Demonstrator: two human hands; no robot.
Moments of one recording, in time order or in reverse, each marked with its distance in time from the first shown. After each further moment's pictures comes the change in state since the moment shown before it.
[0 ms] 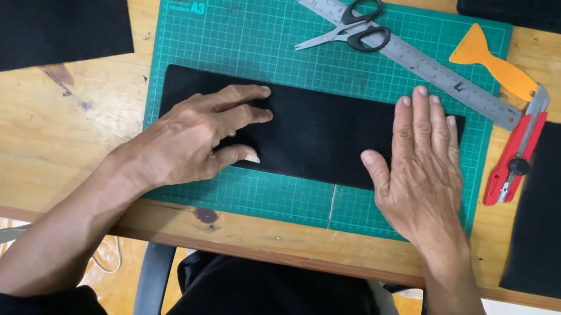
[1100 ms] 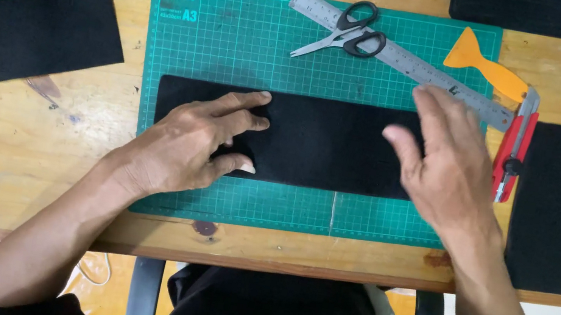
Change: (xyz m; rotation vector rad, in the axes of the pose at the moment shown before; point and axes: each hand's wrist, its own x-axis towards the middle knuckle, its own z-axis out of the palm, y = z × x) left_hand 0.004 -0.011 -0.003 -0.075 -0.010 0.057; right_hand 0.028 0.012 -0.035 0.078 0.150 -0.082
